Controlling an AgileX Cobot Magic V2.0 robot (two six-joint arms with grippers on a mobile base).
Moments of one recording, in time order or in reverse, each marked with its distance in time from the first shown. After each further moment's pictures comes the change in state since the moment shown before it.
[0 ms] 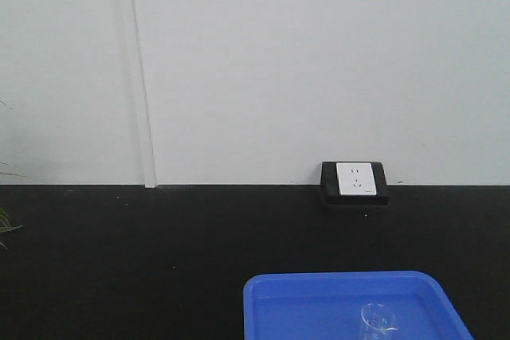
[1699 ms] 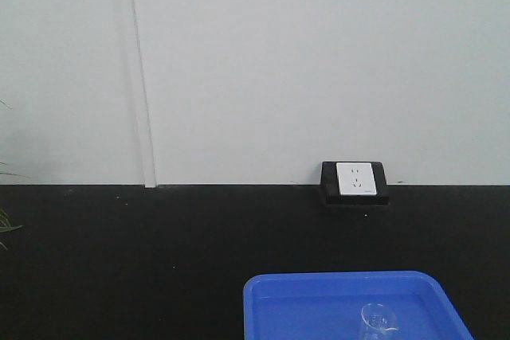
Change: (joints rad) left arm 0.000 0.000 0.000 0.000 0.000 0.000; right arm 0.000 0.064 -0.125 0.000 -0.194 0.054
